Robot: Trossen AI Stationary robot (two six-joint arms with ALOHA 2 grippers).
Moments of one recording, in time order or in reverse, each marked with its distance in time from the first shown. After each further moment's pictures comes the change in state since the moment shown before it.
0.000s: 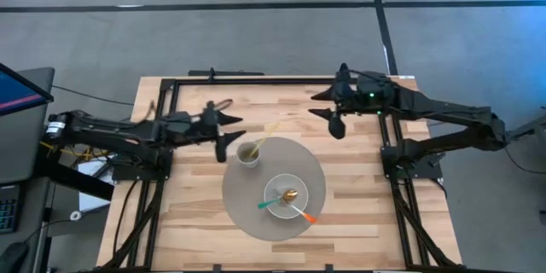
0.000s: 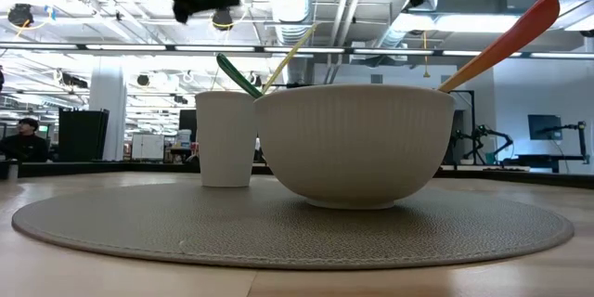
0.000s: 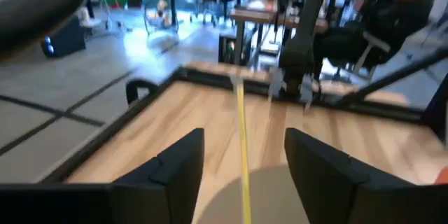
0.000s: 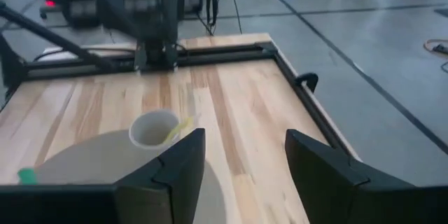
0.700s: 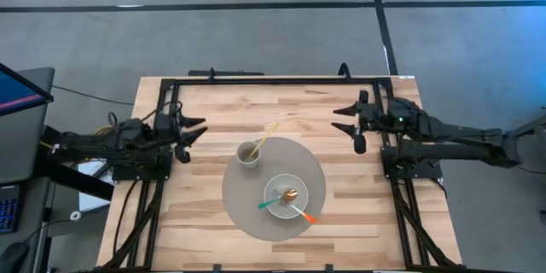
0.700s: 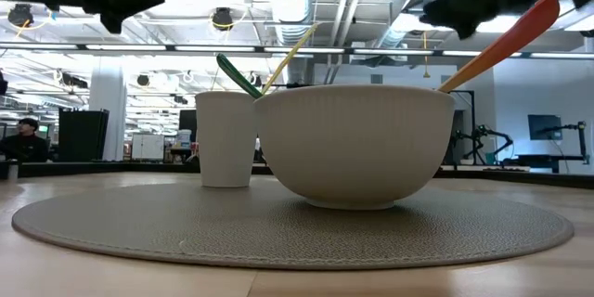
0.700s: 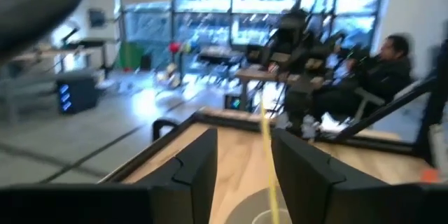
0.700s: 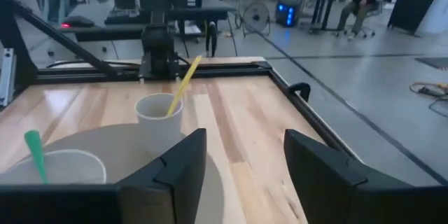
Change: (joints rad) left arm 0.000 -0.761 -0.343 -0.162 -0.028 0.084; right arm 0.000 -0.474 -0.539 0.258 -0.003 -0.027
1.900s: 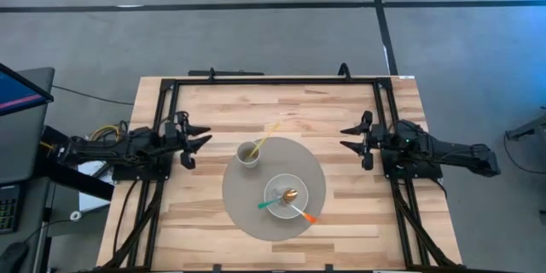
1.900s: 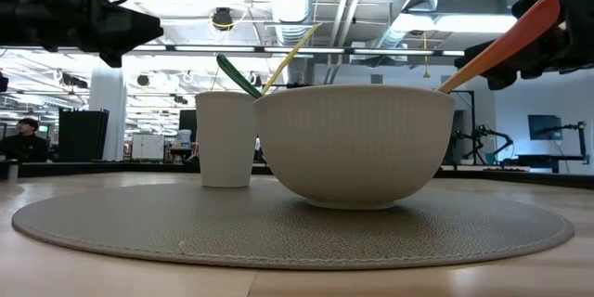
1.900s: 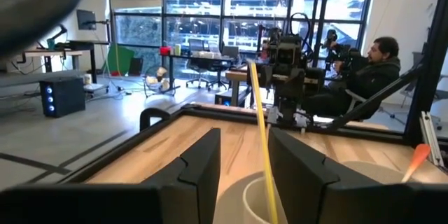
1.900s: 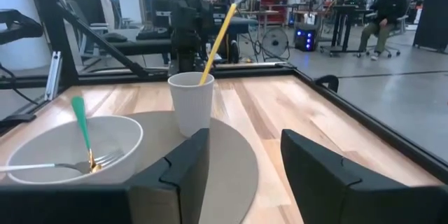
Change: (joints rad) left arm 0.001 -0.141 -0.254 0.153 0.049 -0.009; right arm 0.066 -0.554 -0.459 0.024 0.001 0.071
